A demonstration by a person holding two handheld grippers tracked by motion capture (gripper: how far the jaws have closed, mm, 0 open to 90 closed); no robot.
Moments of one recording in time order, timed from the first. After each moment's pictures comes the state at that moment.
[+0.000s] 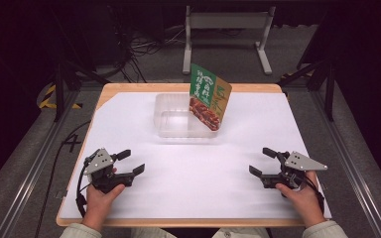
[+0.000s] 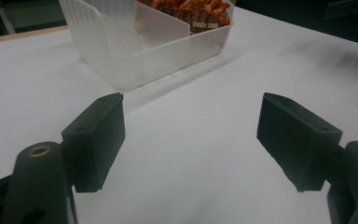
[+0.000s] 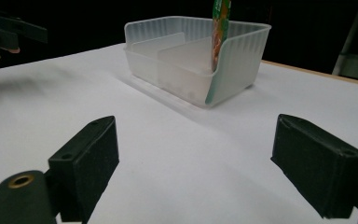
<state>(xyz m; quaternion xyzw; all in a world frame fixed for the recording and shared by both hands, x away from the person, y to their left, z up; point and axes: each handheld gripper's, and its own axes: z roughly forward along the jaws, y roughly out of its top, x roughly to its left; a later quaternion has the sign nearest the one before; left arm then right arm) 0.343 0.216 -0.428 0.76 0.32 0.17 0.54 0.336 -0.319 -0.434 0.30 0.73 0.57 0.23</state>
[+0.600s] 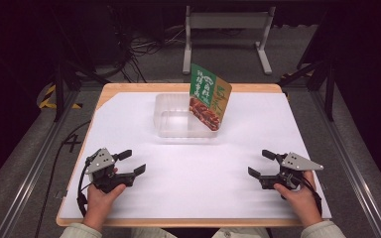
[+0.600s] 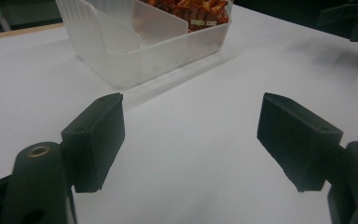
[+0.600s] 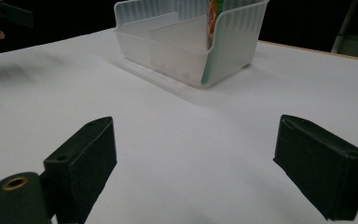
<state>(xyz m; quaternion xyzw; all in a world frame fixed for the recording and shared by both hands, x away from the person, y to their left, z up) 0.344 0.214 -0.429 0.76 0.32 0.16 0.54 0.338 -0.318 -0.441 0.32 0.74 0.55 0.22</state>
